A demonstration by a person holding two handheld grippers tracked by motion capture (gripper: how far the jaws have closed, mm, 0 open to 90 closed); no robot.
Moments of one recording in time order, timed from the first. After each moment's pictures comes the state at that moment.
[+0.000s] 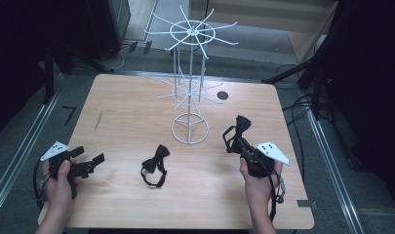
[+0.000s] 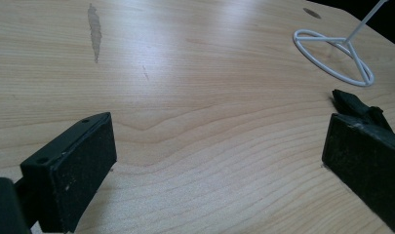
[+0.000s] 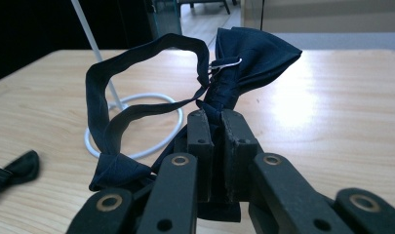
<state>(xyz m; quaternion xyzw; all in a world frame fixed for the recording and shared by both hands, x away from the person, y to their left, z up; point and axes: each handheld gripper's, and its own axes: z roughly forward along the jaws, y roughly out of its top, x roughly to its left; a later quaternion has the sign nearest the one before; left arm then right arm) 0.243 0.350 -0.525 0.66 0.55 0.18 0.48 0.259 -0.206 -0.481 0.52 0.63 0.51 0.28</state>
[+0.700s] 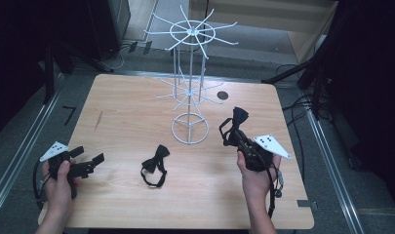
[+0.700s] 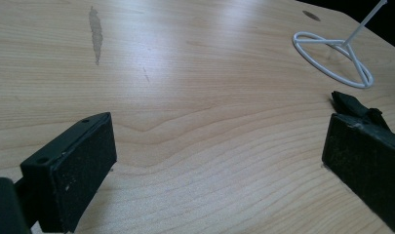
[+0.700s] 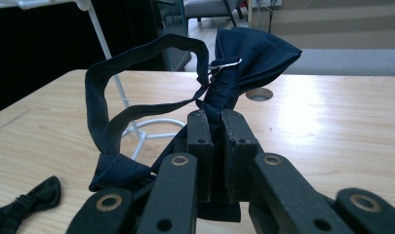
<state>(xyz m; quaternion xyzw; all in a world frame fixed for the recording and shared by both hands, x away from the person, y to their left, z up) 0.242 0.351 -0.525 0.66 0.55 0.18 0.48 0.267 -0.194 -0.458 0.50 0.62 0.53 0.28</state>
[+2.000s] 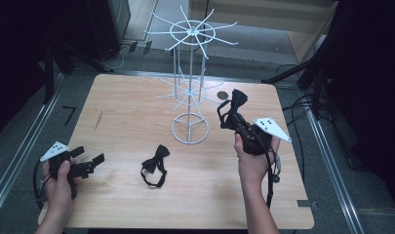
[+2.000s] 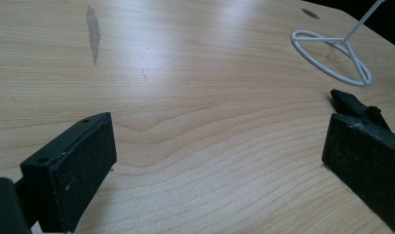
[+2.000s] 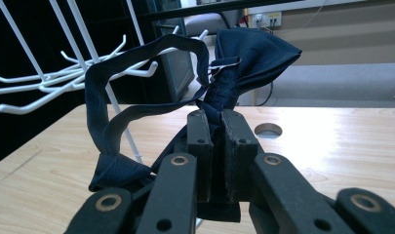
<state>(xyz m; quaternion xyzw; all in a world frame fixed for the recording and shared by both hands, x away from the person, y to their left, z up) 0.243 0.350 -0.524 0.66 0.55 0.18 0.48 0.292 -0.181 -0.419 0.51 0.60 0.56 0.28</state>
